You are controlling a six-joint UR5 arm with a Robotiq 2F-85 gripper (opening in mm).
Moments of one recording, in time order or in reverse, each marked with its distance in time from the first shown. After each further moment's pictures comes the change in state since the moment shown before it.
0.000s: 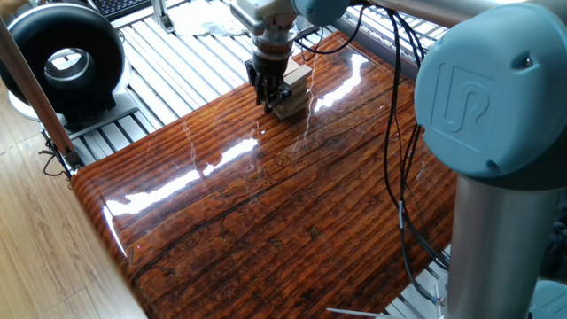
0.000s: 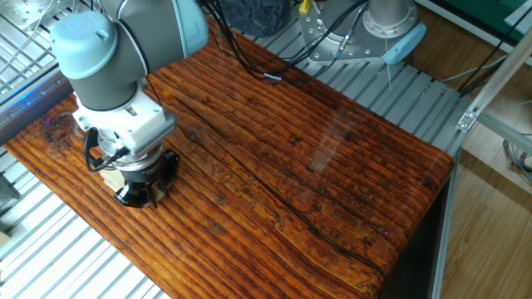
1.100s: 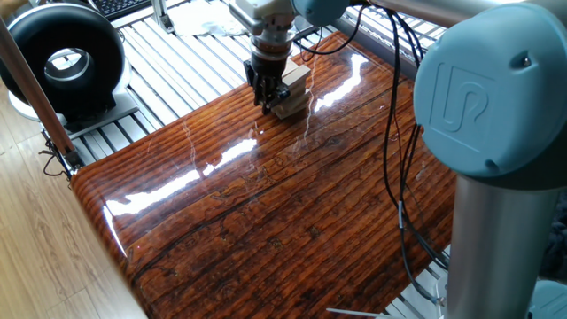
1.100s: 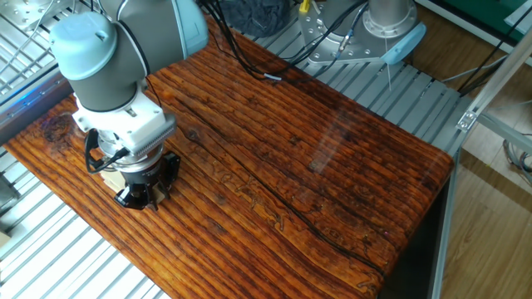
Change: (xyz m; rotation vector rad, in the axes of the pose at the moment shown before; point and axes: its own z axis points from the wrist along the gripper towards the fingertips) arm -0.001 -0.002 0.000 0.004 -0.004 0.002
